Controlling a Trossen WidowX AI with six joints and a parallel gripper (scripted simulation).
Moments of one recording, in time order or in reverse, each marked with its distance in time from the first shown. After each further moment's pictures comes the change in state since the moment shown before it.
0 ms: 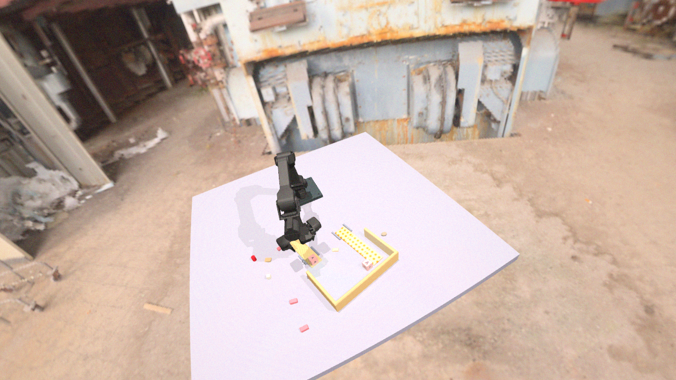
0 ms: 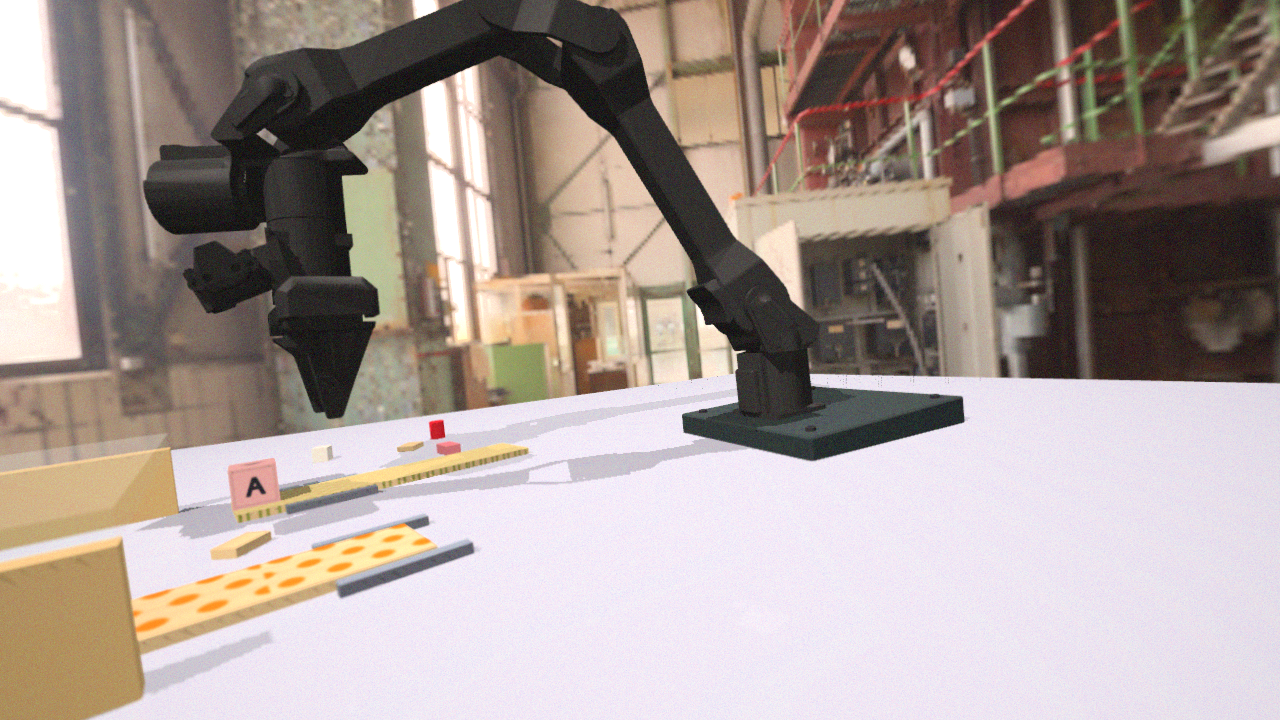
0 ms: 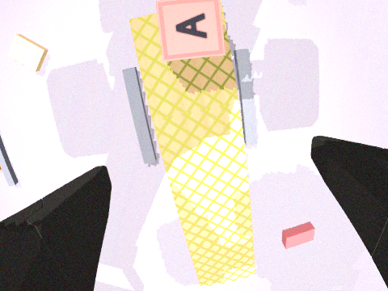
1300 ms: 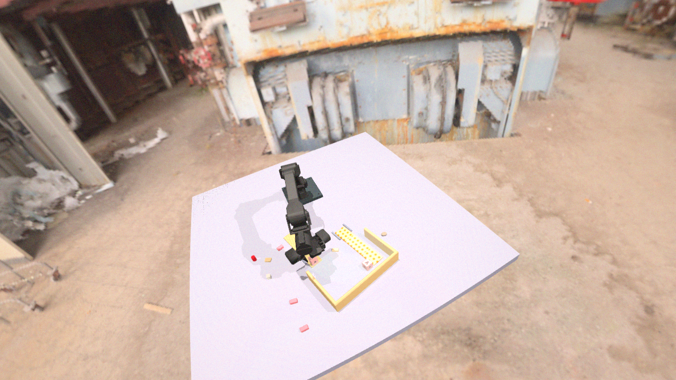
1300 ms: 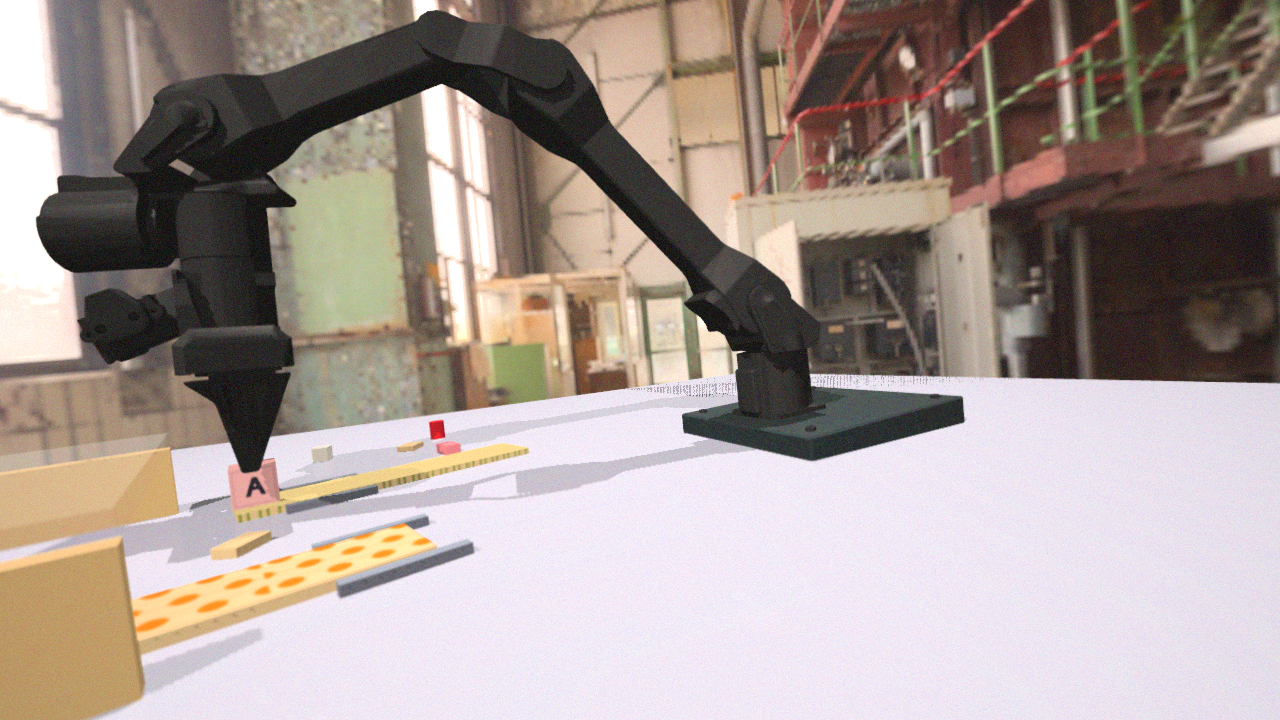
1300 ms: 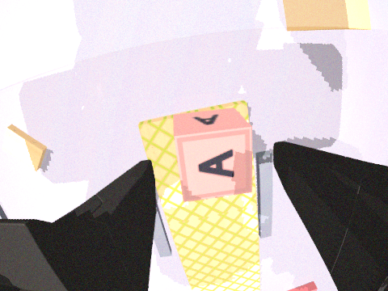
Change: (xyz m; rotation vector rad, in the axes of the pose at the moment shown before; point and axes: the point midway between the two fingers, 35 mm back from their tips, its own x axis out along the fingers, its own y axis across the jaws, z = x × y) arm 0.030 0.002 0.056 0.000 -0.004 0.001
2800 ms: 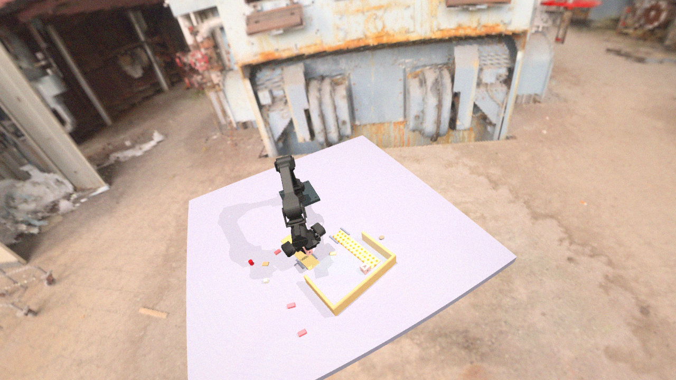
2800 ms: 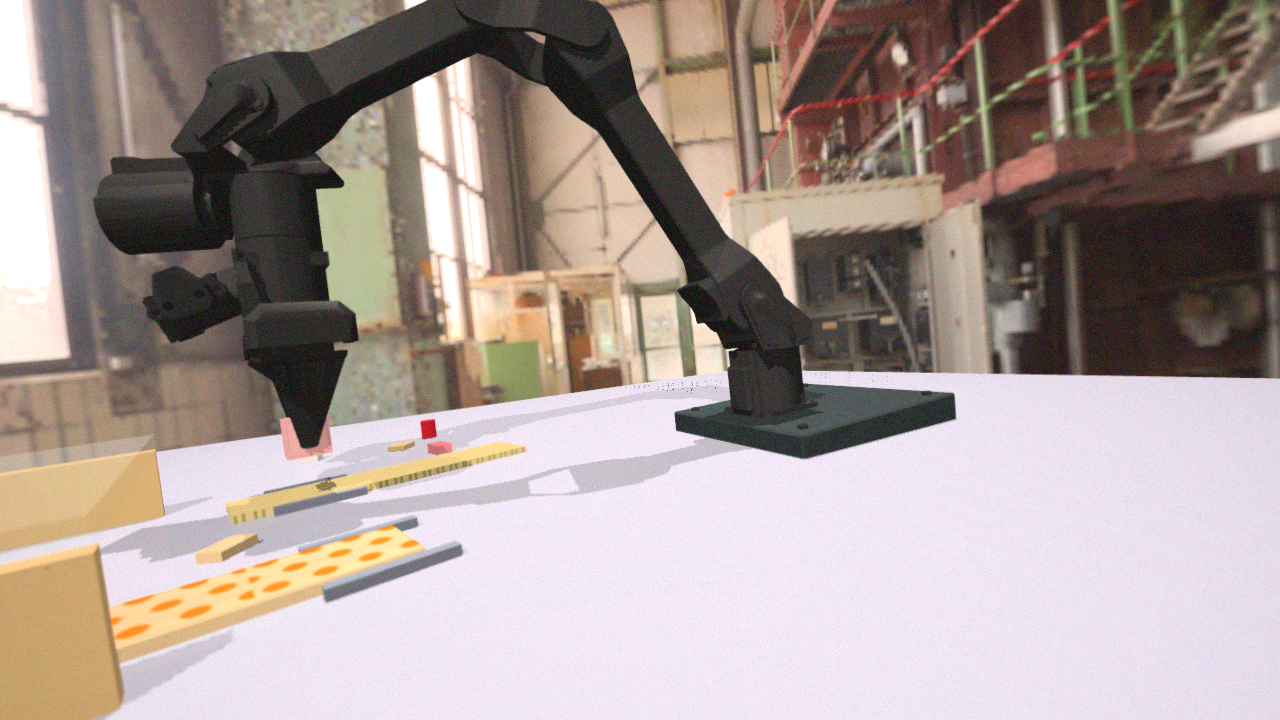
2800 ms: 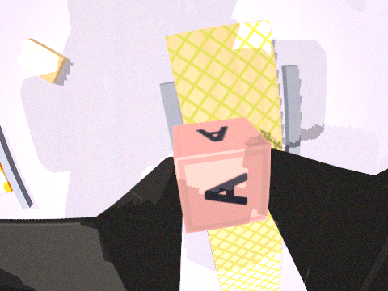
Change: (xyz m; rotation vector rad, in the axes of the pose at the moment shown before) arm -0.010 0.020 -0.045 0.001 0.018 0.008
